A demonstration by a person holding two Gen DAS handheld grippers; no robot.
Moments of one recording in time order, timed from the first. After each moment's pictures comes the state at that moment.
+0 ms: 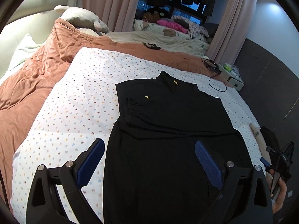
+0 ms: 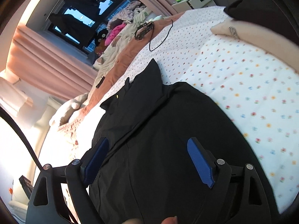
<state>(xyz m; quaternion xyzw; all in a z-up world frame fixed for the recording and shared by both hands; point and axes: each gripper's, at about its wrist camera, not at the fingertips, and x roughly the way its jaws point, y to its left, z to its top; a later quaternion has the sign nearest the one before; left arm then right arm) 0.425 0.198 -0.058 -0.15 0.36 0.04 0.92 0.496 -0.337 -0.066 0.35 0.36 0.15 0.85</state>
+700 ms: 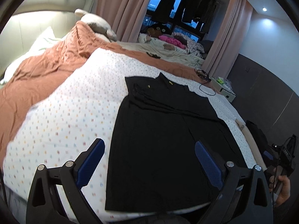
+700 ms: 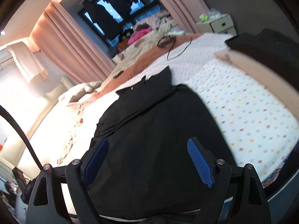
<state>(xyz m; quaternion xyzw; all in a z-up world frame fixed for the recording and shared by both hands) 0.247 0.180 -0.091 -0.19 0.30 0.04 0.94 0.347 -0.390 -0.031 0.24 0.30 0.19 0.90</state>
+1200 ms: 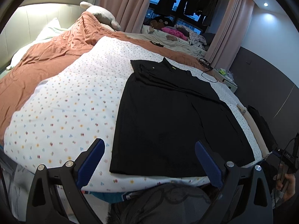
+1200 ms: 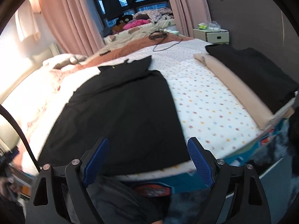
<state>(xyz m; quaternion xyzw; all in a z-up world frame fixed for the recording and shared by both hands) 0.188 0.163 -0.136 -0.18 0.32 0.04 0.93 0.261 -0.414 -0.040 0.08 0.34 0.14 0.92</state>
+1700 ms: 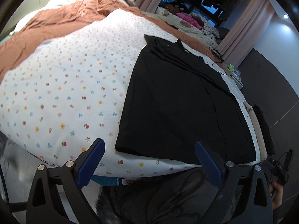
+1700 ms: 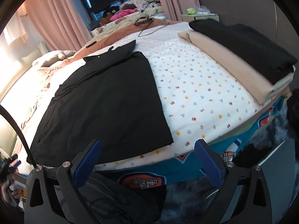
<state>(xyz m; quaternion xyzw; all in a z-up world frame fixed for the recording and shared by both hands) 0.189 0.184 -0.201 -0.26 0.38 0.05 0.89 0.271 -0.431 -0.071 0.13 0.39 0.12 0.90</state>
